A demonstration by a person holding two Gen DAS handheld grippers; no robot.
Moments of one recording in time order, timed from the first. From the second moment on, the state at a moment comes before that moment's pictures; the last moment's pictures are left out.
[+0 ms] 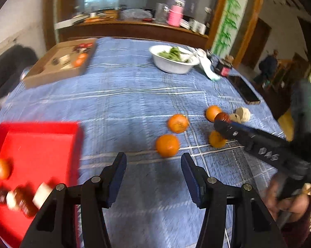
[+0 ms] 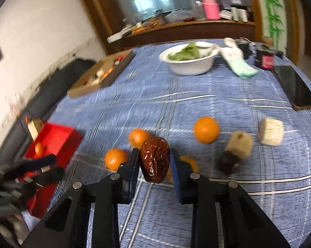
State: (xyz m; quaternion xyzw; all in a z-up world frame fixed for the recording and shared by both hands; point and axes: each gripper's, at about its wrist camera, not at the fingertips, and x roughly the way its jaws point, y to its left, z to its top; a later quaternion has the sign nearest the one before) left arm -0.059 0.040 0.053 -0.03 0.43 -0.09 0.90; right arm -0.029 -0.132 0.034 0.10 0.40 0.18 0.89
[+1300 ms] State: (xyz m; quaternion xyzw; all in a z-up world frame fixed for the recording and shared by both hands) left arm -0.186 0.233 0.063 -0.12 0.35 0.07 0.92; right arm -0.063 -0.071 0.065 0.05 0.38 0.22 0.90
